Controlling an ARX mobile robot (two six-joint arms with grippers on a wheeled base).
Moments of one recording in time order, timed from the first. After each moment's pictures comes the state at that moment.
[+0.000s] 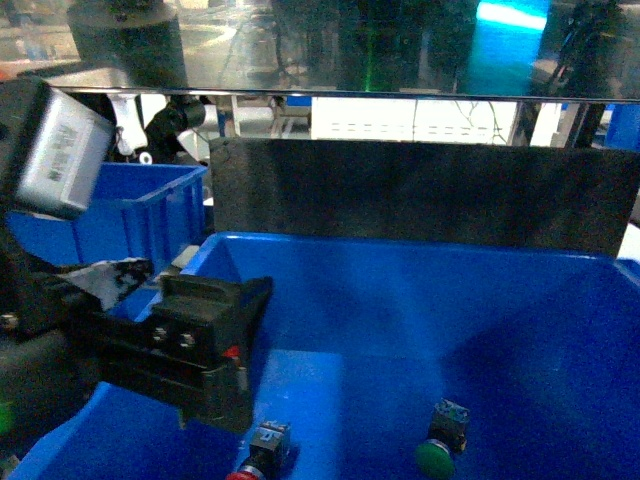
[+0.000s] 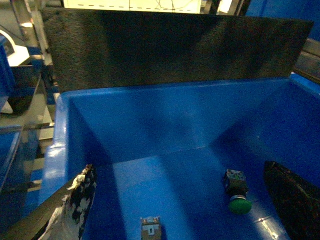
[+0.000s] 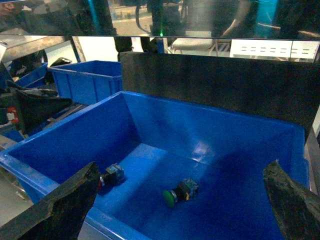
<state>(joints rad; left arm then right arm) -0.43 1.48 0.30 0.92 -0.04 -0.17 -0.42 0.22 0.12 -0.10 -0.89 0.01</state>
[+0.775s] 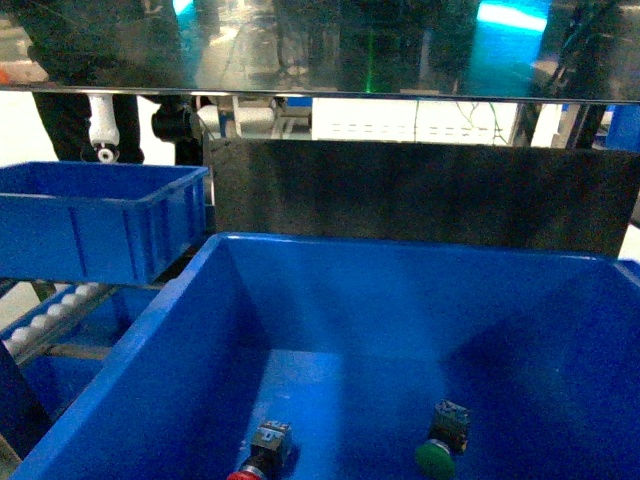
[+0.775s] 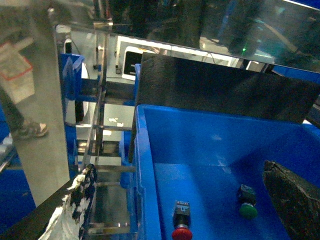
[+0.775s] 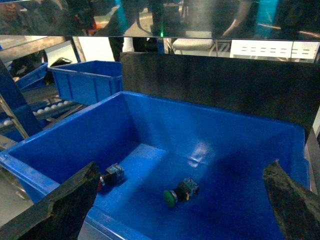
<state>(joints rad) -0.18 0.39 0.17 0.02 0.03 -0.23 -0.42 0.22 0.12 -0.10 -0.89 0.01</state>
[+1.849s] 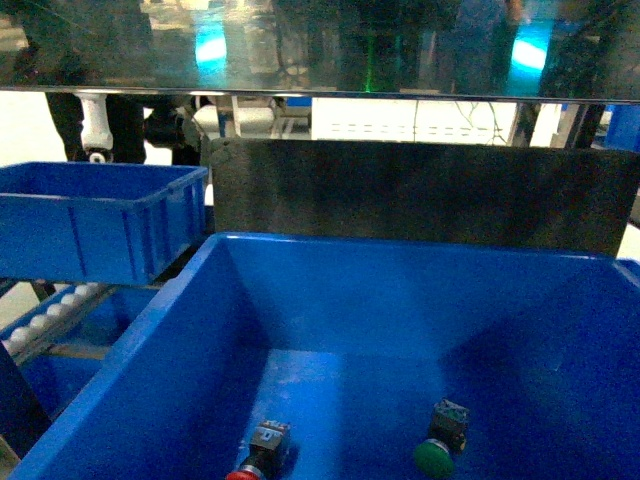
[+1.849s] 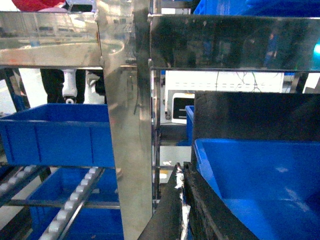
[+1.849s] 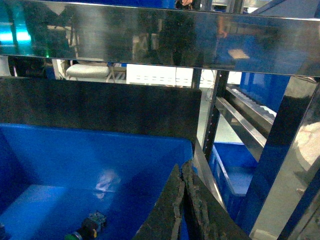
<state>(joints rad) 0.00 0.01 0.01 0.00 0.00 -0.01 0.00 0.01 0.01 0.00 0.00 0.00</state>
